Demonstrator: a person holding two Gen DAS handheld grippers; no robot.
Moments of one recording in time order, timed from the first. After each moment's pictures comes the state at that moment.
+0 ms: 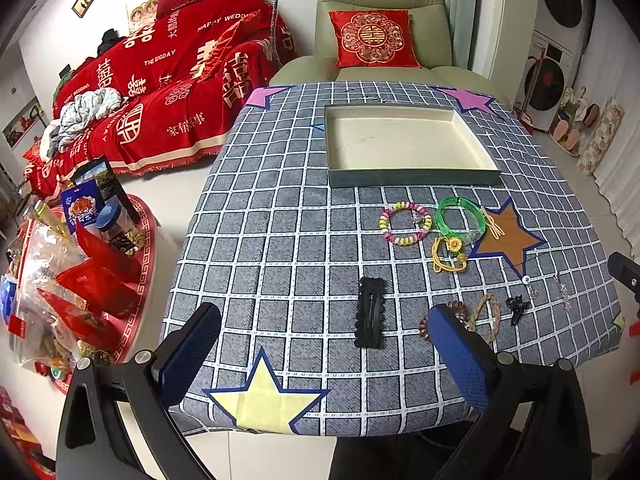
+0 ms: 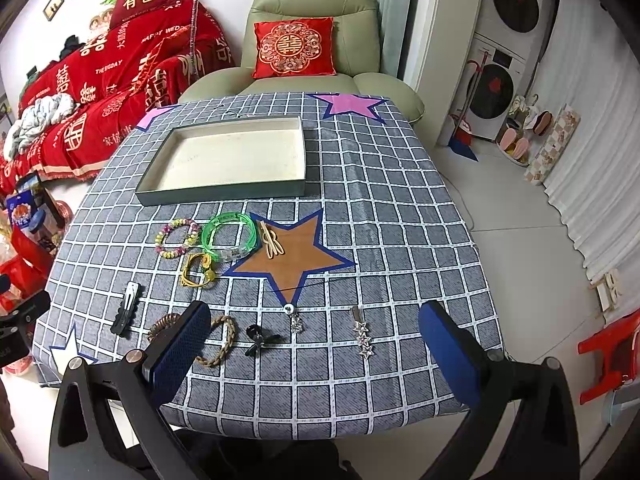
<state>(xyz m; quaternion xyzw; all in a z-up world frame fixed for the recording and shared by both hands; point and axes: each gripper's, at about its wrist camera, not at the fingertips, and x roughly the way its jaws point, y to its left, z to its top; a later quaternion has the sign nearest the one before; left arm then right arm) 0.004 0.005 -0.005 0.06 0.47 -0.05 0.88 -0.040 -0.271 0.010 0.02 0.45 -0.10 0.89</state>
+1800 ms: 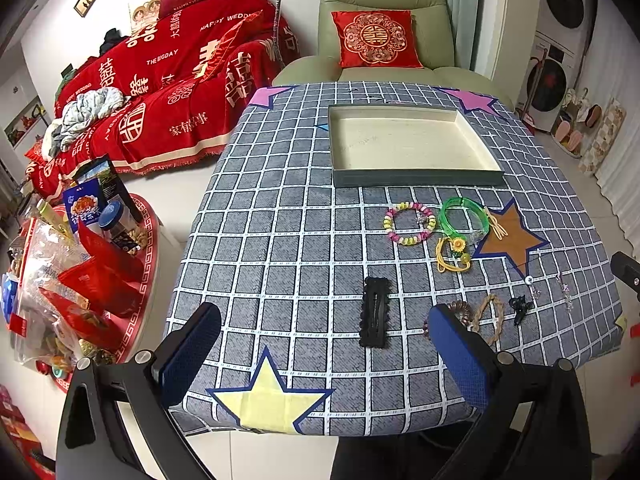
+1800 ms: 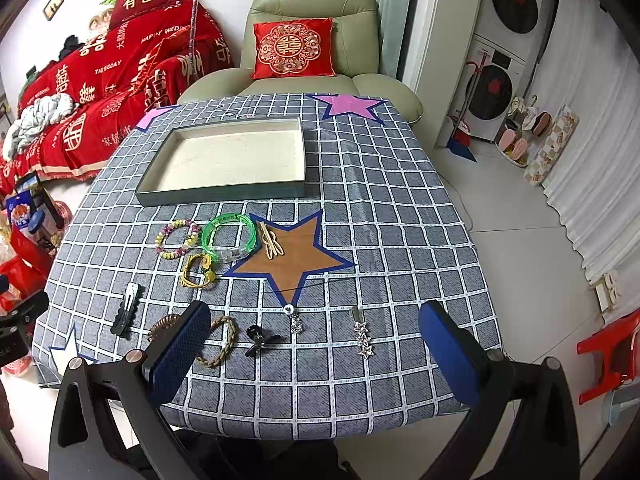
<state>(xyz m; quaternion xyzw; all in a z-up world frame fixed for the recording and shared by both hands) 0.003 0.009 -0.004 0.06 0.47 -0.04 0.88 -0.042 -0.269 0.011 0.02 0.44 -0.10 0.89</state>
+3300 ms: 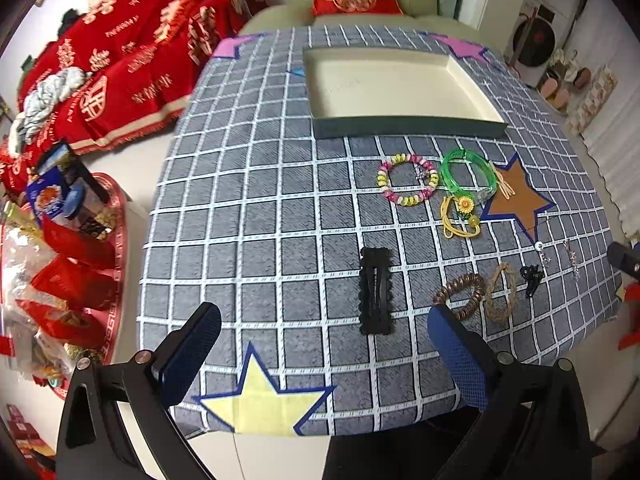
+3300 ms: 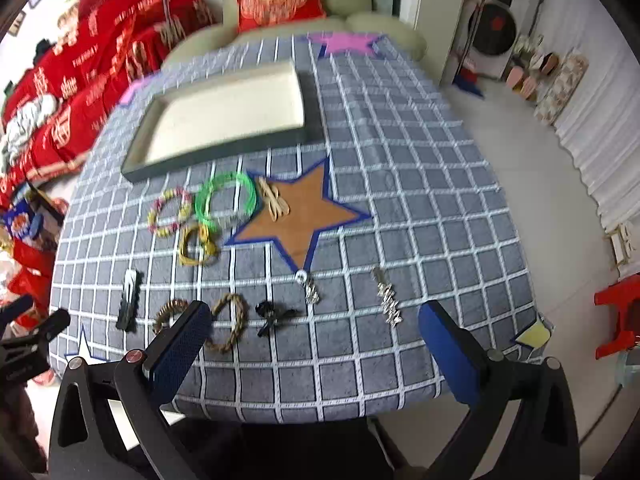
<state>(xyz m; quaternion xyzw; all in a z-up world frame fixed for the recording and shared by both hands) 0.051 0.008 -0.049 0.07 0.56 -0.09 0.82 -0.009 -0.279 -0.026 0.08 0.54 -0.10 0.83</state>
